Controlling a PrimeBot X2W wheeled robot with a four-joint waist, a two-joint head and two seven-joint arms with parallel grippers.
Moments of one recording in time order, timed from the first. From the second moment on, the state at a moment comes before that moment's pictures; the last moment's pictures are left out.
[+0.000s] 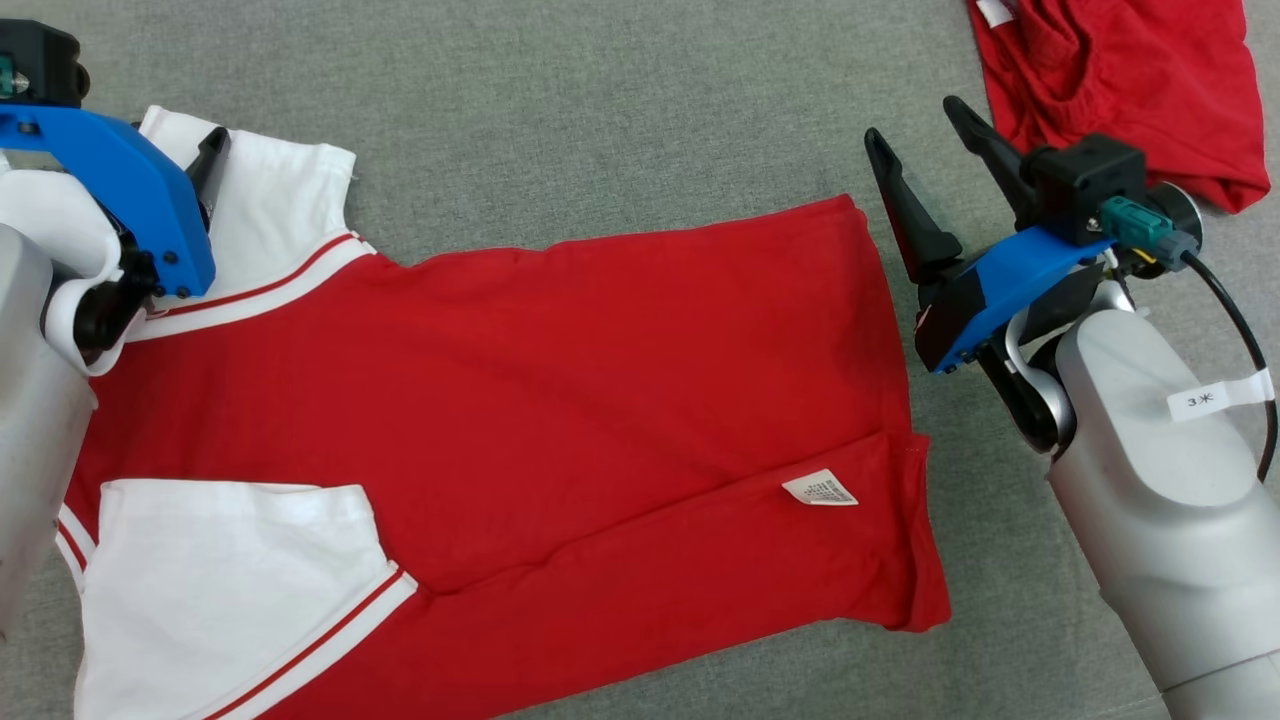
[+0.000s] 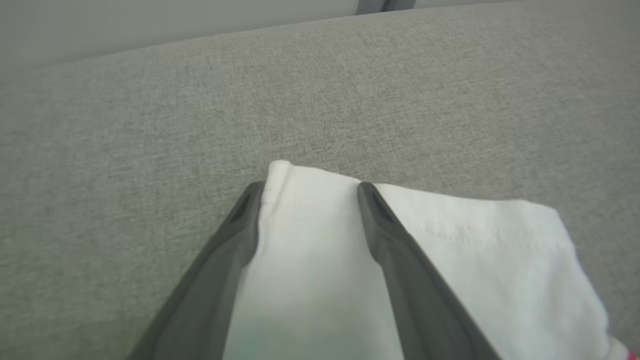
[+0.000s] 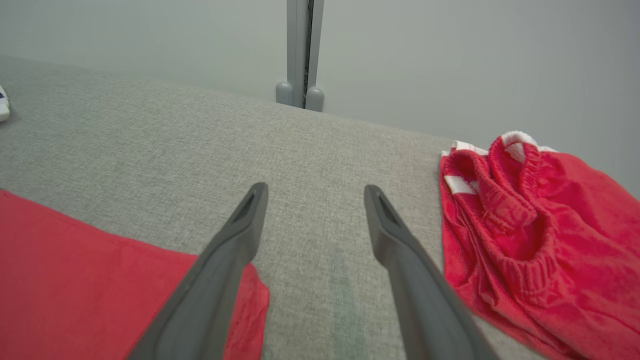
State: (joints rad) left arm -1.07 0.51 -0.74 0.90 -0.87 -0.13 0.28; right arm -0.80 -0.22 0.33 0.61 0.26 0.13 -0.14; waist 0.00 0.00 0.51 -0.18
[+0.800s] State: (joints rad) left arm -1.10 0.50 -0.88 0.89 -0.92 -0.13 0.14; right arm -0.77 -0.32 0.48 0.54 0.52 0.13 0.19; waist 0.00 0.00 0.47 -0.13
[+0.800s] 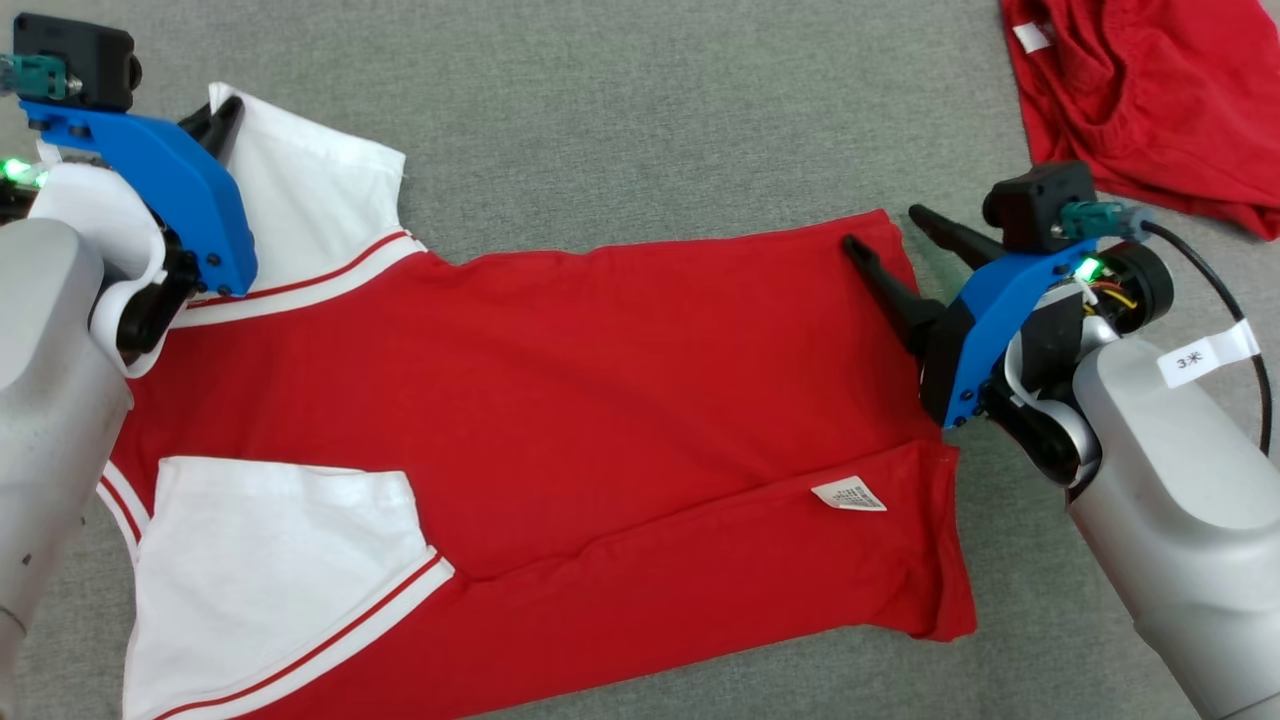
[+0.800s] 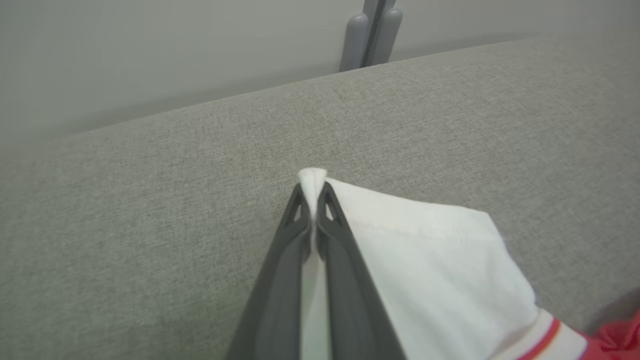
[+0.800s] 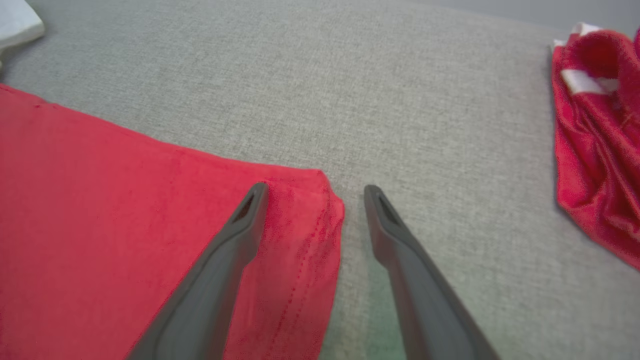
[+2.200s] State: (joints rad) left arm -0.83 0.56 -1.00 0.60 -1.04 -0.09 -0.25; right arm -0.74 -0.25 0.37 0.88 0.33 0.13 -0.23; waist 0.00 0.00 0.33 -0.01
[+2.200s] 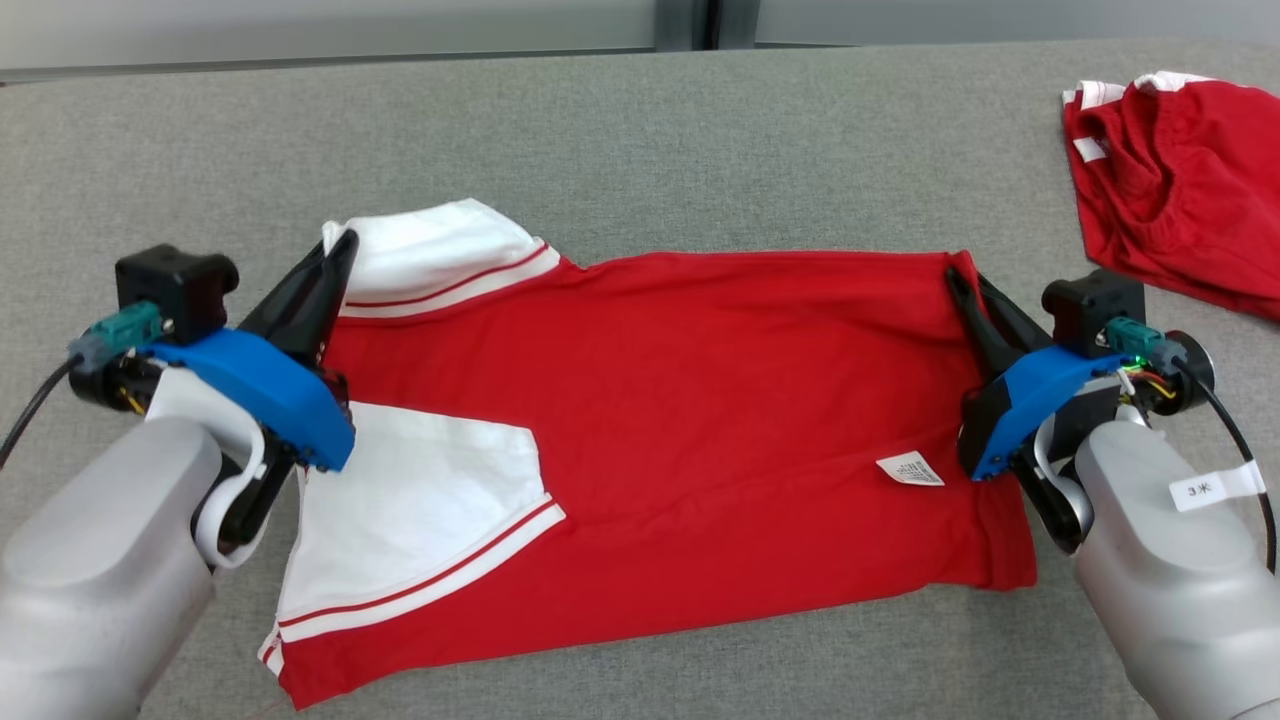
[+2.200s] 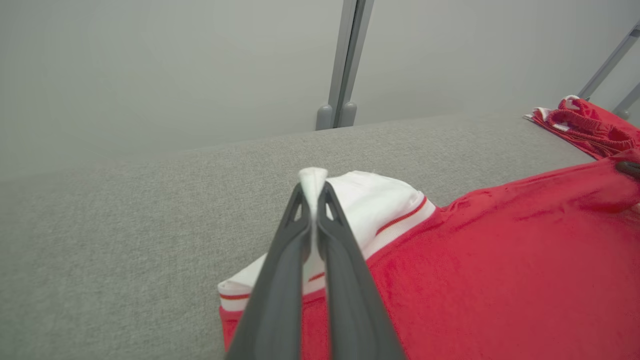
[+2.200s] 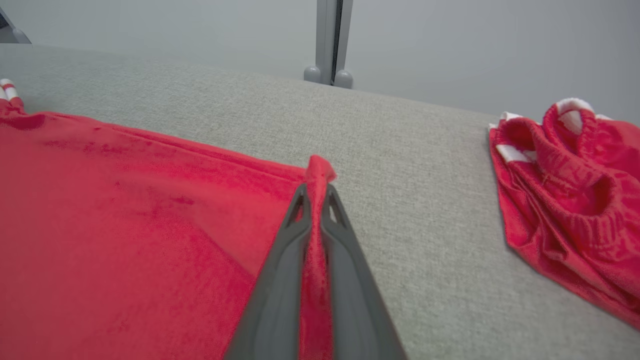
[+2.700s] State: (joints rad) left arm -0.53 0.67 -0.90 0.21 -1.02 0.10 -0.26; right arm -0.62 -0.25 0.27 0.81 0.25 0.13 -0.26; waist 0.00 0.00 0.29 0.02
